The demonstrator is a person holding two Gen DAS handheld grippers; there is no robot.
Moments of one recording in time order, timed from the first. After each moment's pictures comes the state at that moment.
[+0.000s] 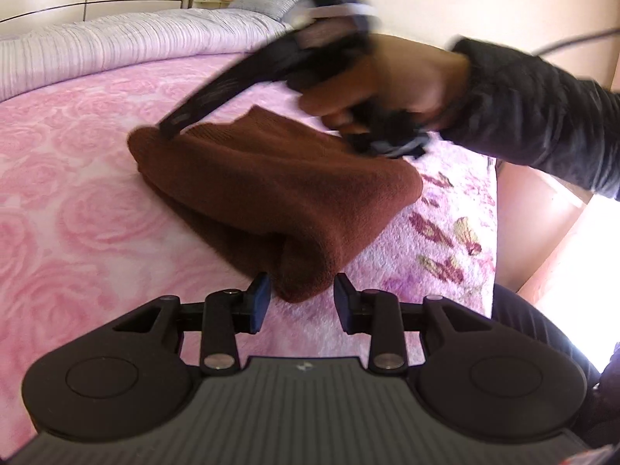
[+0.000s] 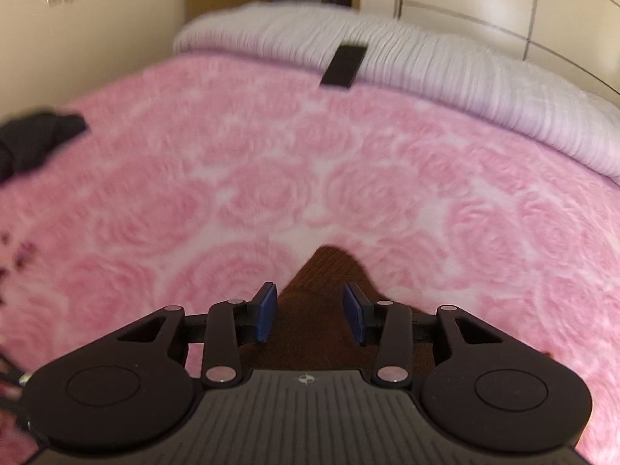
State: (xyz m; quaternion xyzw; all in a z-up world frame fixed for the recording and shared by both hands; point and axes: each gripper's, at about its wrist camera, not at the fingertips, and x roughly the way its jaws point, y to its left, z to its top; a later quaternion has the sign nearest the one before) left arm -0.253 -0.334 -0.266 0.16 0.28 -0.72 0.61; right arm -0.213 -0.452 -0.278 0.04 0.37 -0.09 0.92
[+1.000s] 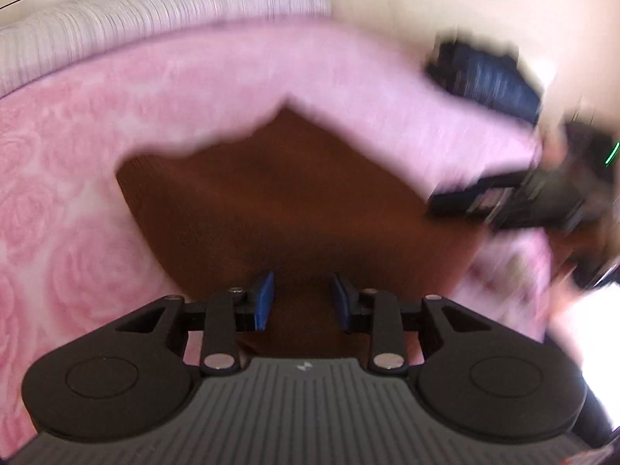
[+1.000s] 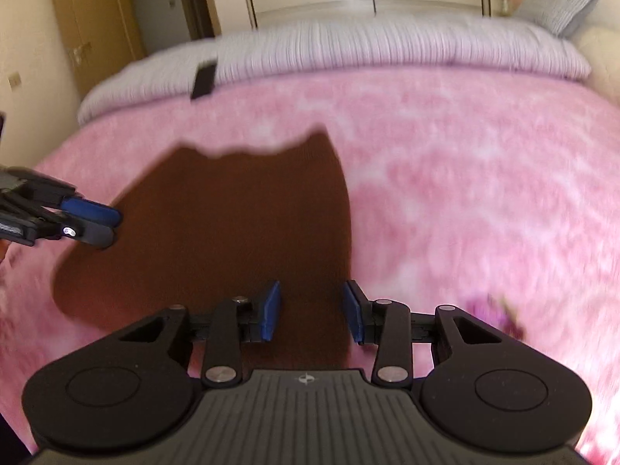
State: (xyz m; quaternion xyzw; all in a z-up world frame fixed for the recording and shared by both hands) left arm -0.257 -0.451 -0.277 0.24 0.32 -0.69 0.61; right arm -0.428 -0.473 -0.326 0.19 0.32 -0.24 0.90
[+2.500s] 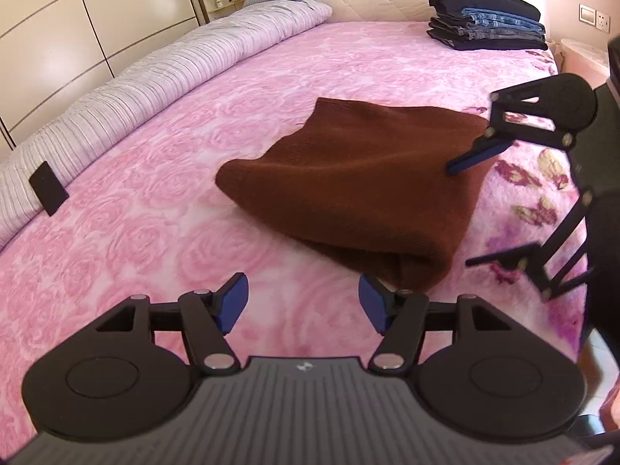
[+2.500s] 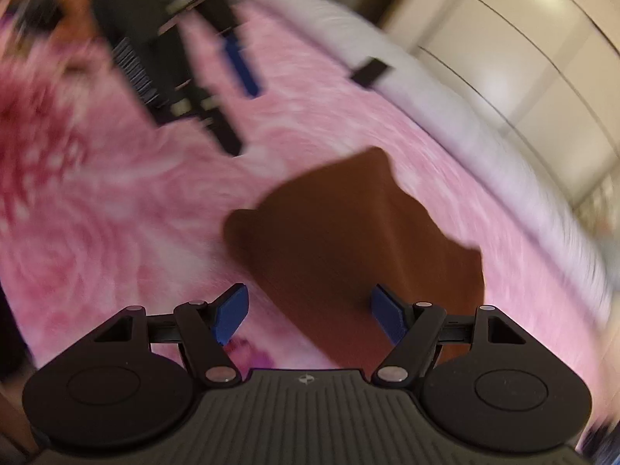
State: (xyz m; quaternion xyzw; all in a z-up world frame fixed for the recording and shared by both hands) left arm -0.258 -0.351 -0.244 0.35 0.17 -0.63 0.67; right arm -0.318 -0.271 -0.334 -0.25 0.42 -0.13 0.86
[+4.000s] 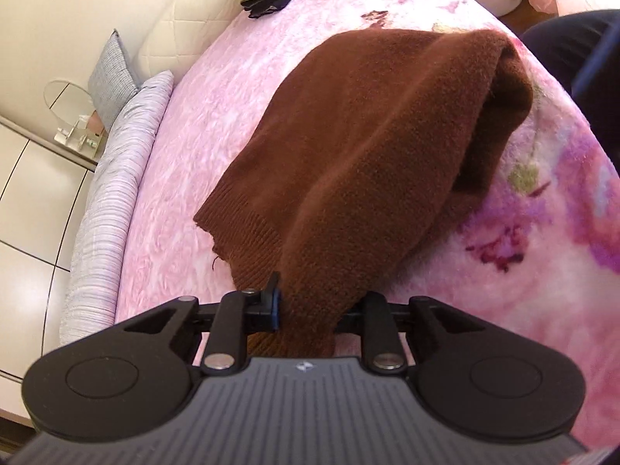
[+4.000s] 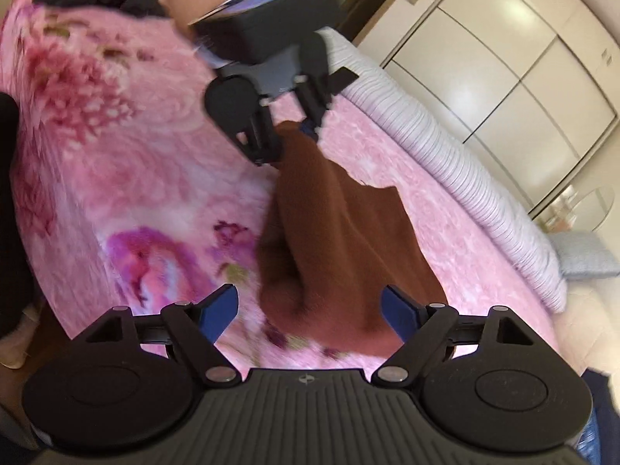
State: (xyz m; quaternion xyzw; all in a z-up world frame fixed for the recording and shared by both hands) left arm -0.350 -0.390 -0.272 0.57 -0.09 -0.65 0.49; right arm -0.443 -0.231 -0.325 -0.26 0.39 -0.18 0.86
